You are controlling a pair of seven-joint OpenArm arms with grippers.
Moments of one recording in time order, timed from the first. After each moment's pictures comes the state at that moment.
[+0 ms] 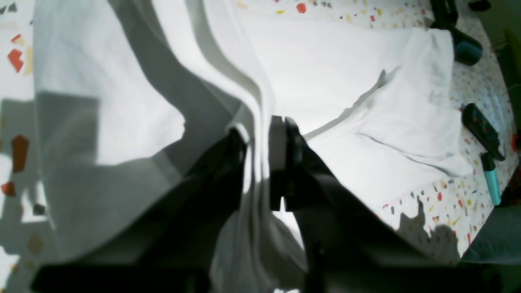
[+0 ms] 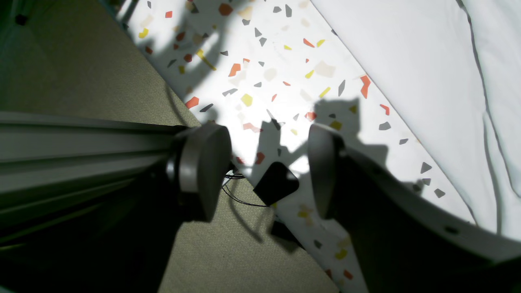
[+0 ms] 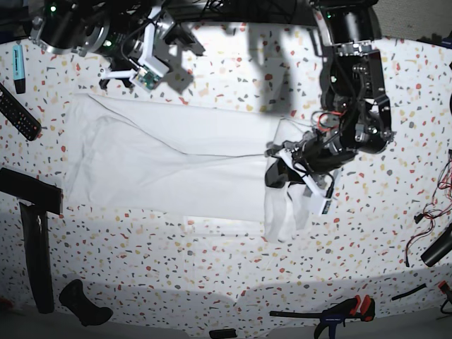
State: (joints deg) left arm -4.5 6.7 -10.8 90.2 -29.3 -29.4 57.2; right arm -31.7 22.9 4.6 135.6 38.3 35.0 -66.8
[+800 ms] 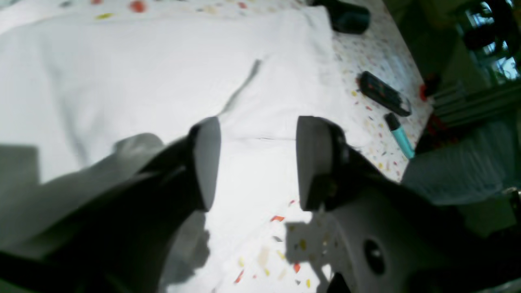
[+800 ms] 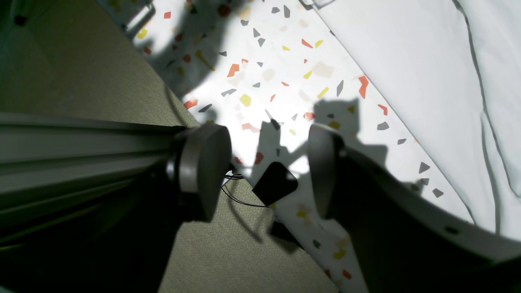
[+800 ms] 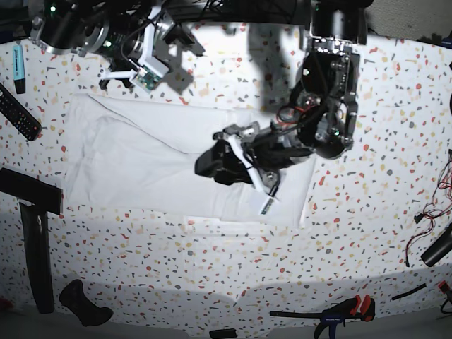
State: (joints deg) left arm -4.5 6.7 6.2 90.2 -38.8 -29.2 55.4; right arm -31.5 22.9 4.6 135.6 38.3 35.0 -66.8
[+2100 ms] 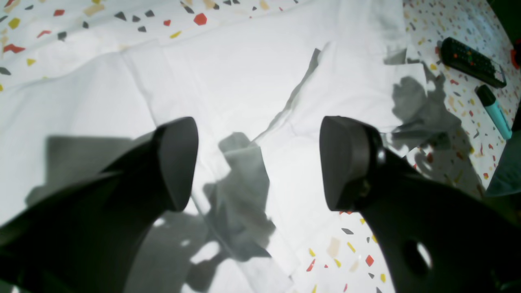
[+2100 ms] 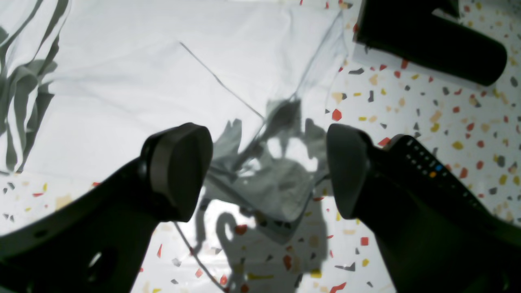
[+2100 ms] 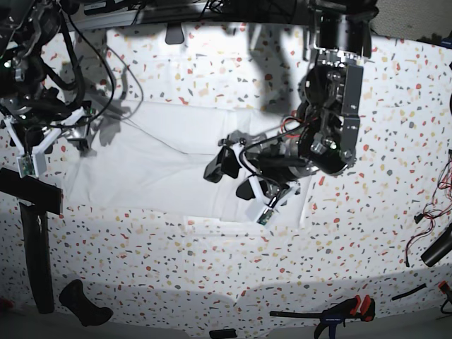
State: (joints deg) left arm -8.0 5.2 7.2 90.2 -25.4 -29.2 54.3; right arm -11.4 15.6 31.6 125.6 26.5 22.1 -69.4
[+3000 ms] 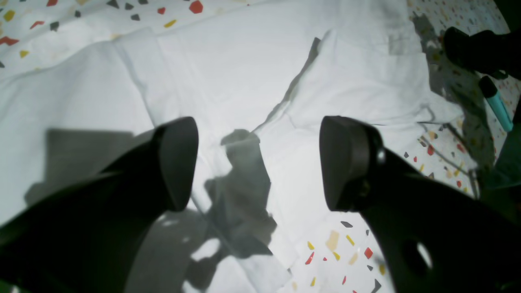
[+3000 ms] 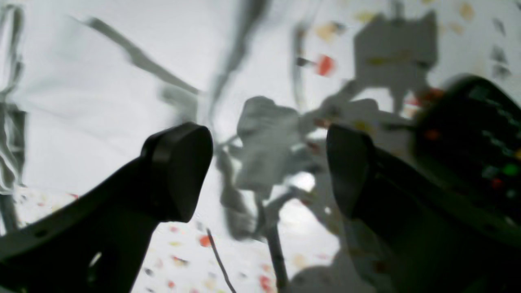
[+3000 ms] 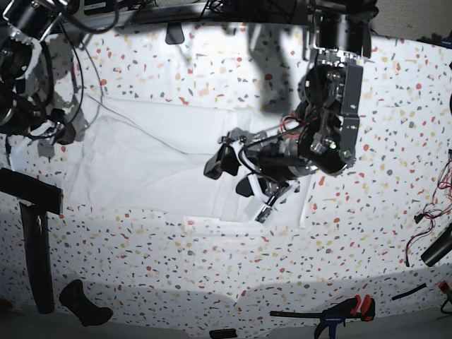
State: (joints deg) left arm -8.0 5.2 7.2 90.2 -25.4 -29.2 56.0; right arm 0.0 23.8 42.0 85.8 40.9 34.2 -71.7
